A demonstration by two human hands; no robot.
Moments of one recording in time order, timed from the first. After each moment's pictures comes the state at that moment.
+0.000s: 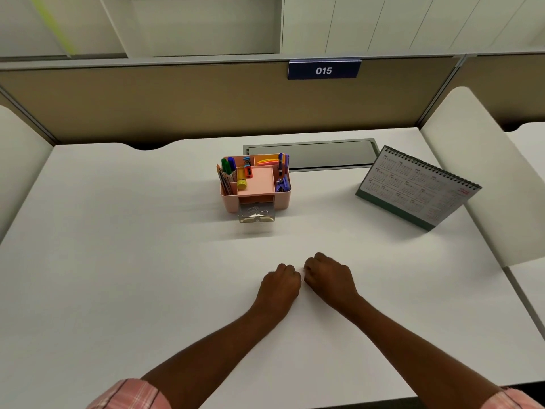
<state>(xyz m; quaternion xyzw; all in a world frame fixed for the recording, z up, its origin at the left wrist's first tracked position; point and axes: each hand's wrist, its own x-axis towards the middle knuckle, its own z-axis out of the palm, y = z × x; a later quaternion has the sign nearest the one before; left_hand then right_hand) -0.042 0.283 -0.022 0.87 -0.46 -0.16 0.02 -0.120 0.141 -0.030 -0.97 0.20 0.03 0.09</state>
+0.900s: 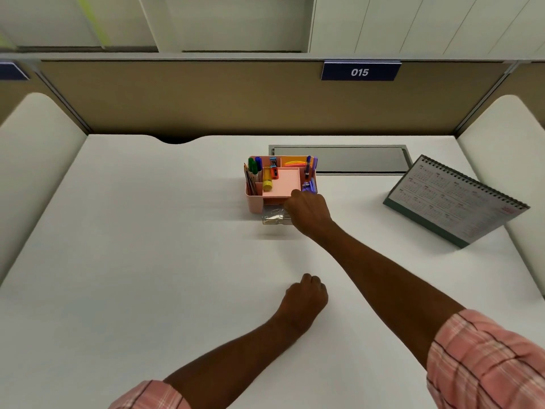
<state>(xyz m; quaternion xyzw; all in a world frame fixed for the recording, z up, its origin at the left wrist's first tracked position) -0.055 0.286 -0.020 0.87 -0.48 -0.06 -0.09 0.065 0.146 0.048 -1.00 0.06 0.01 -0.01</state>
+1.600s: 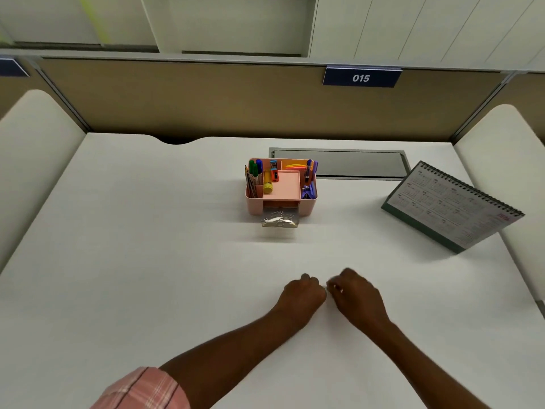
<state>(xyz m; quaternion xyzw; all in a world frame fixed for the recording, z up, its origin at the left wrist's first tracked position) -0.038 0.284 -0.013 0.85 -0.50 -0.16 -0.03 -0.134 0.141 -0.014 -0.96 0.21 0.03 0.17</state>
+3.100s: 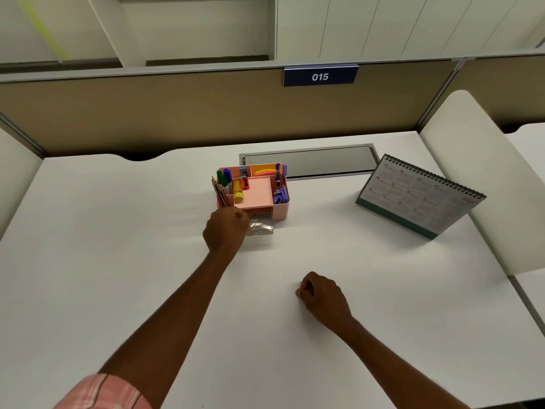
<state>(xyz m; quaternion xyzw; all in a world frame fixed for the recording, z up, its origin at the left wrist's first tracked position) 0.127 0.271 0.044 0.96 -0.09 -0.06 0.25 -0.117 0.156 -0.037 -0.87 0.34 0.07 0.36</state>
